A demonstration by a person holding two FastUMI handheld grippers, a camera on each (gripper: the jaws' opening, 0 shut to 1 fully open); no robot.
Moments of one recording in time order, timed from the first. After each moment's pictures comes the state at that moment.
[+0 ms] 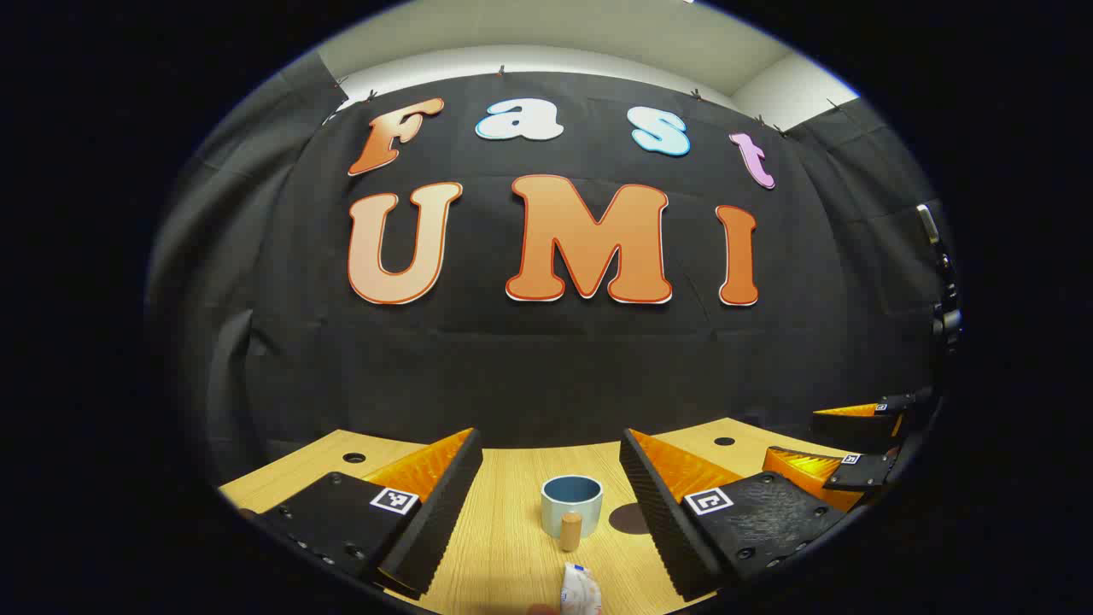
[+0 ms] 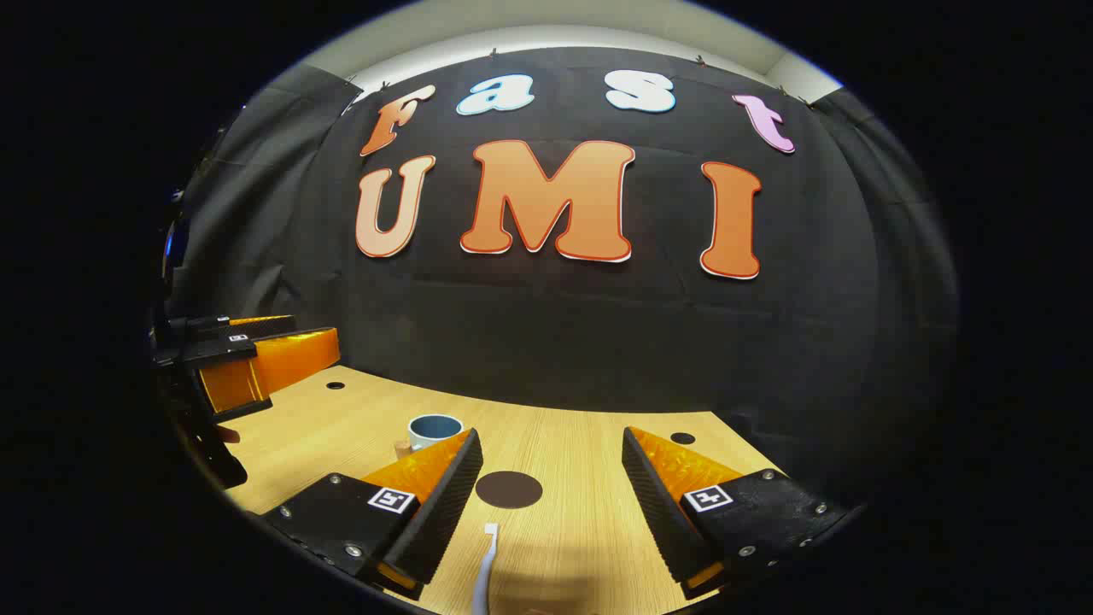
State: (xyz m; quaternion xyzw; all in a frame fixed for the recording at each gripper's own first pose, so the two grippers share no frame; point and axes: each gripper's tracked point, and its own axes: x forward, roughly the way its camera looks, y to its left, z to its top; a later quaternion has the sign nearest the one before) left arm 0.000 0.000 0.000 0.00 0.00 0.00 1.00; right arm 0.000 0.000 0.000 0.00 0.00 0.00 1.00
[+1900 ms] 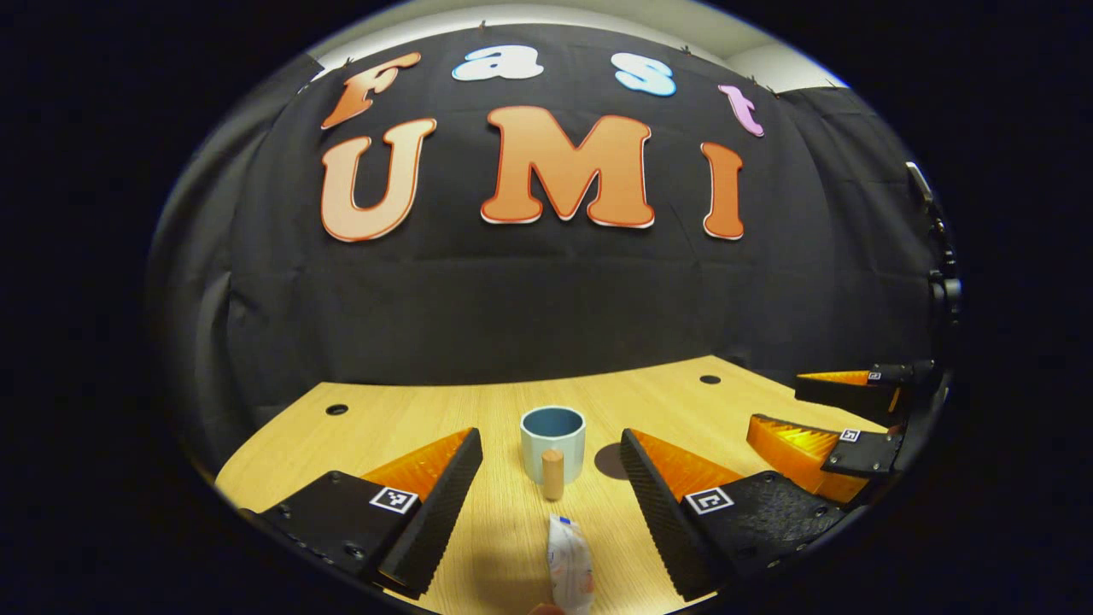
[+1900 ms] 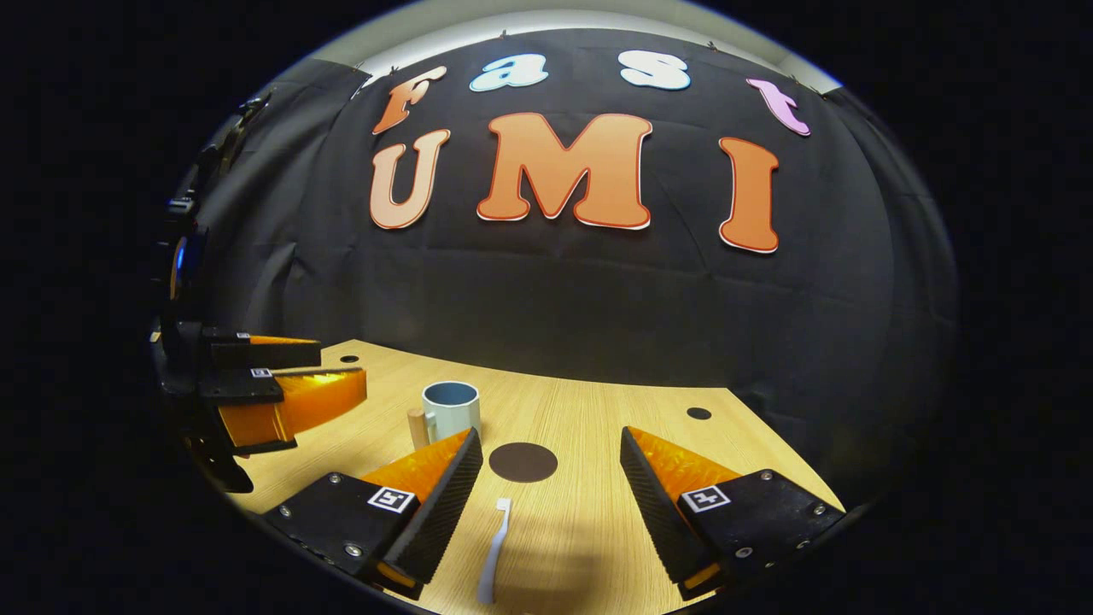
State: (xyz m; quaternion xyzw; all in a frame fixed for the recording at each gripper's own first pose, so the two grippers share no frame) left arm -0.001 -0.021 -0.092 0.01 0.14 -0.03 0.99; right arm -0.004 0.011 -0.037 -0.01 0.05 0.02 1.00
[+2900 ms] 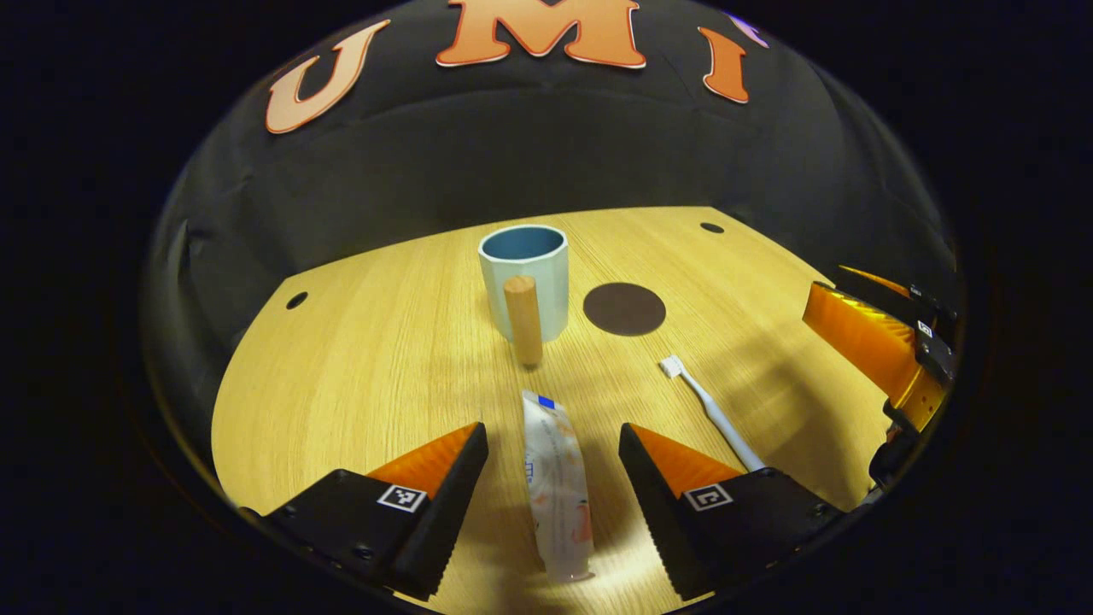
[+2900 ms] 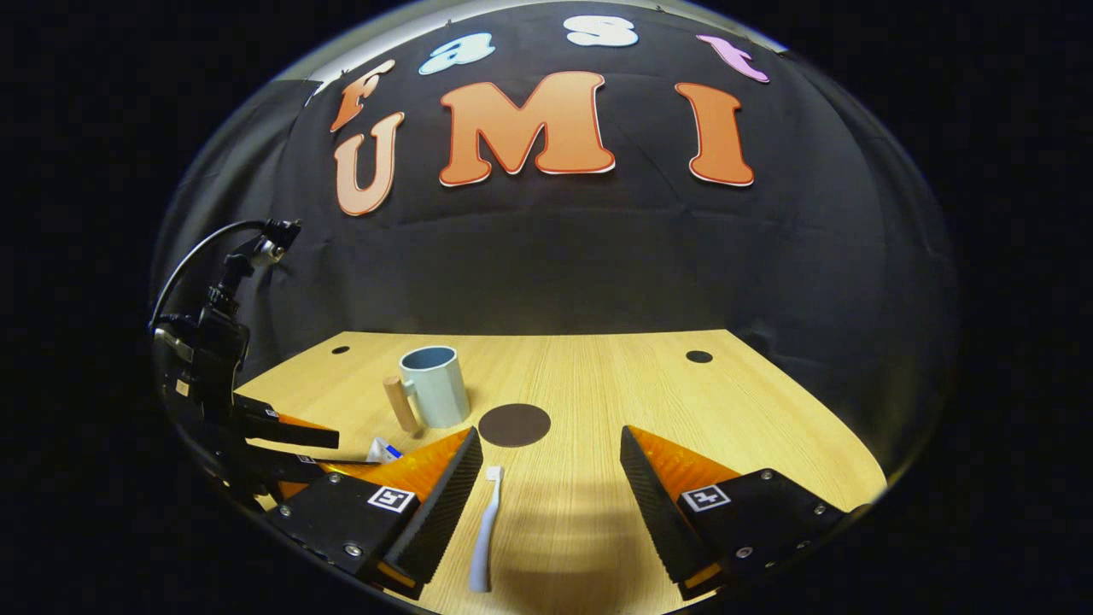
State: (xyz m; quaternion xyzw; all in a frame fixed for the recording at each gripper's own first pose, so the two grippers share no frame) left arm -0.021 -0.034 -0.201 0.03 0.40 -0.06 0.91; right arm 0.000 -0.008 -0.090 0.05 0.11 0.01 0.99
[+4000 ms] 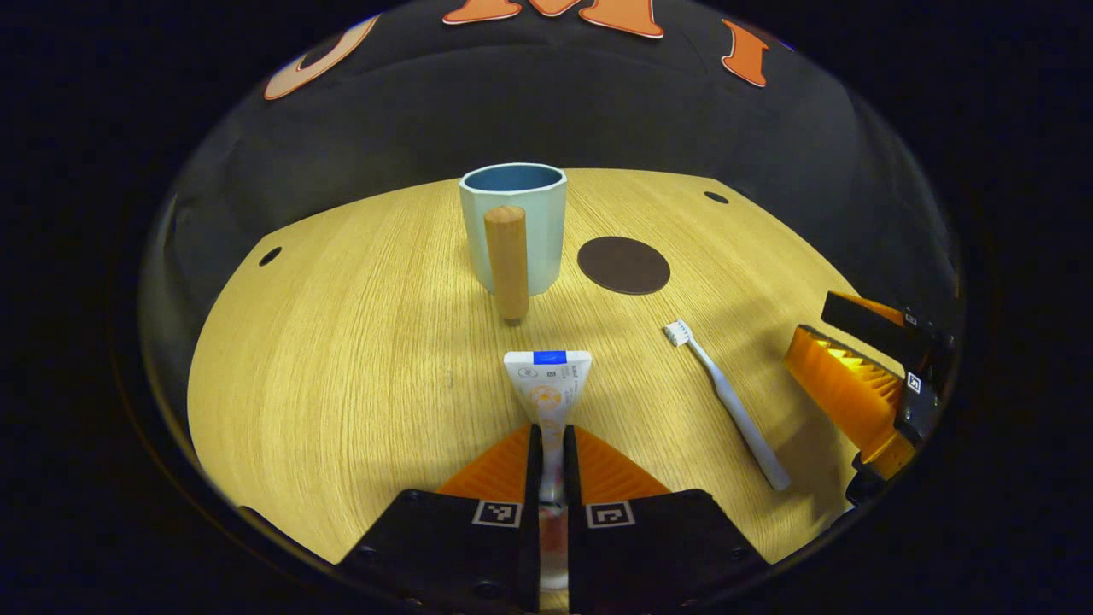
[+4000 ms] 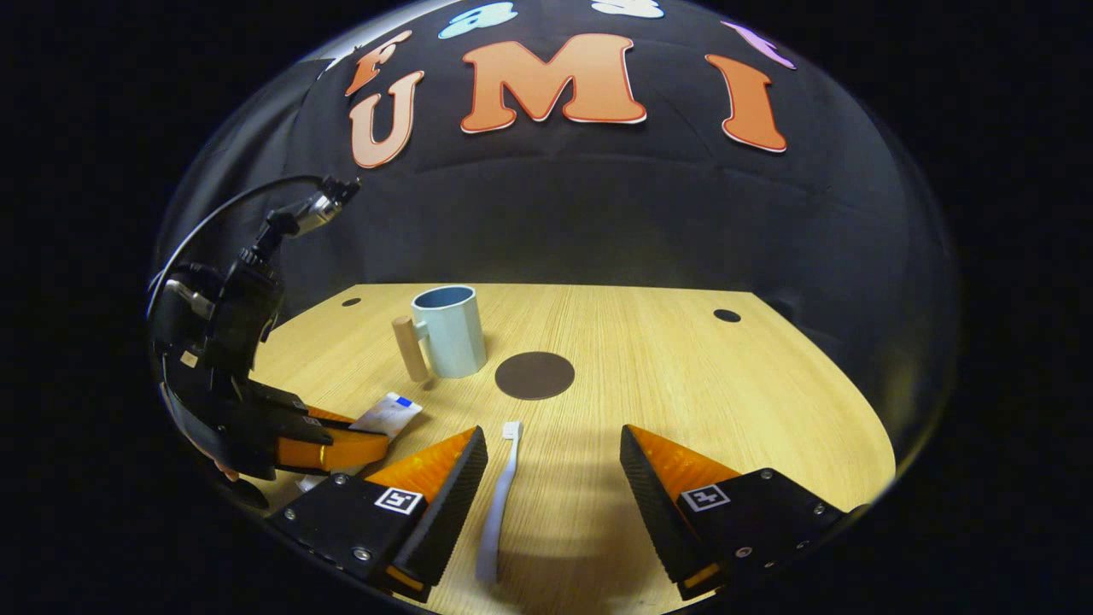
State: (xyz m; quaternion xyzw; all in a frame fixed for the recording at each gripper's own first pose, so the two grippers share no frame) left arm -0.024 -0.040 -0.223 0.00 0.44 -0.07 0.89; right arm -0.003 0.025 -0.140 0.04 0.20 0.06 0.98
